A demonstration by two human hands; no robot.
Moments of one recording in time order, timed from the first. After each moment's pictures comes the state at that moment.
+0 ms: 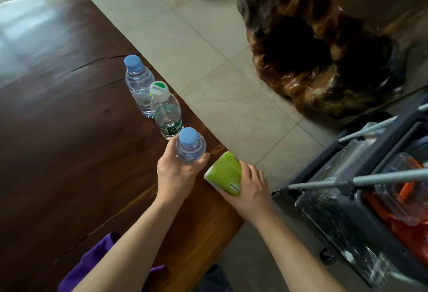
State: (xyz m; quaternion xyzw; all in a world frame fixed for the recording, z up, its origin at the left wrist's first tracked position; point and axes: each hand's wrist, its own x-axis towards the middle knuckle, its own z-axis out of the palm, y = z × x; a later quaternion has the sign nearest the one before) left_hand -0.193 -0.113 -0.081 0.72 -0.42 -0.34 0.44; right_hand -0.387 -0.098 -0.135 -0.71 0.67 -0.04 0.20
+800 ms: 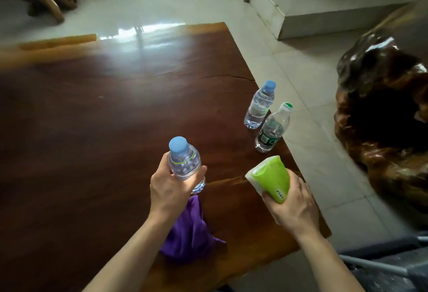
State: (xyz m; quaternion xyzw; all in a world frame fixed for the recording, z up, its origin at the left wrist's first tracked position) left_hand -0.056 0.060 -0.013 0.80 -0.28 -0.15 0.51; right_hand -0.303 -0.071 -0.056 -0.79 0.56 -0.12 0.21
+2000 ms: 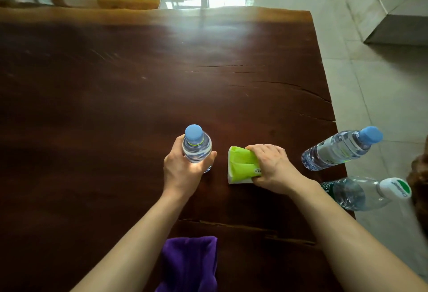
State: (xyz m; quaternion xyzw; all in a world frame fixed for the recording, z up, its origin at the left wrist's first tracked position) left_hand 0.059 -0.017 -0.073 0.86 -0.15 -0.08 0.48; right_hand -0.065 -0.225 -0.109 -0.97 0.14 0.11 0.16
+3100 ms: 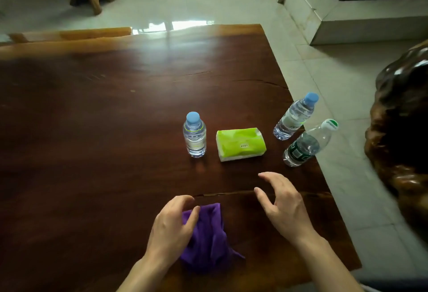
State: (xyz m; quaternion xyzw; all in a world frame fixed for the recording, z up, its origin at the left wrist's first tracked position) left_hand -0.036 0.137 -0.058 0.86 -0.35 -0.19 0.31; right_hand -0.215 -0.068 -0.040 -0.87 0.36 -0.14 0.29
